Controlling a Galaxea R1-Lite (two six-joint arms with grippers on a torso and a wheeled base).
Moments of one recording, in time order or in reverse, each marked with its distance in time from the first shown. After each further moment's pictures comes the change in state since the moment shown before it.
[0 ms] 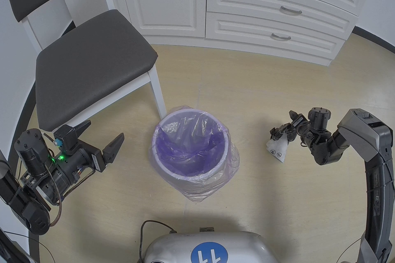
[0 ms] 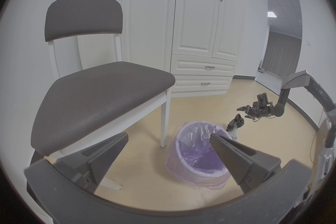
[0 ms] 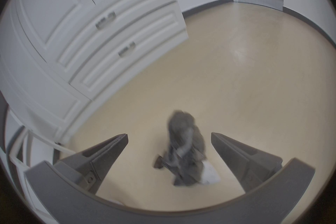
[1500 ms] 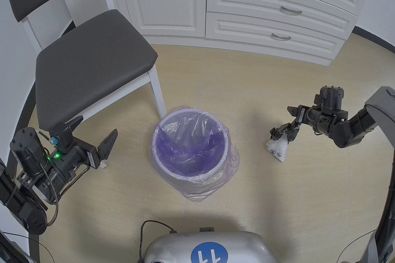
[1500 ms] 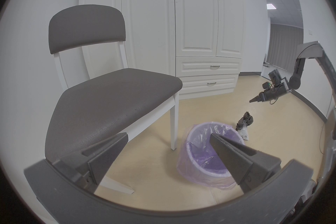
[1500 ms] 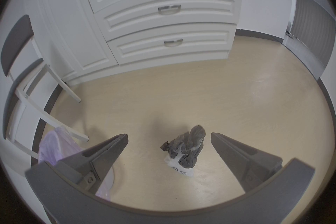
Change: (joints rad) left arm 0.012 -0.031 0.004 -0.004 0.053 0.067; right arm 0.040 -0.349 0.155 0.292 0.107 -0.513
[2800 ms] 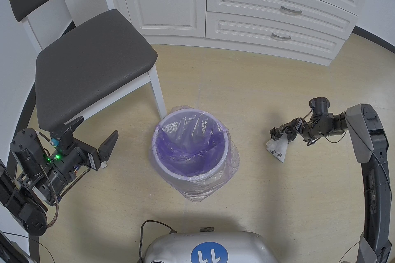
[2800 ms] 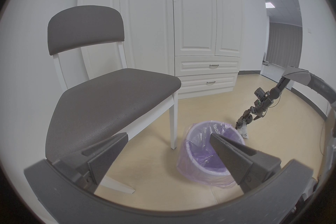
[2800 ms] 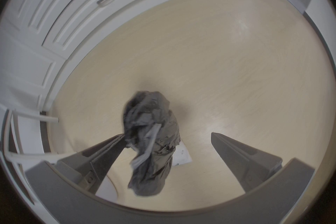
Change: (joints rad) left arm -0.008 -0.003 0.008 -0.001 0.005 0.013; right arm -0.140 0.474 -0.763 0.673 0.155 0.377
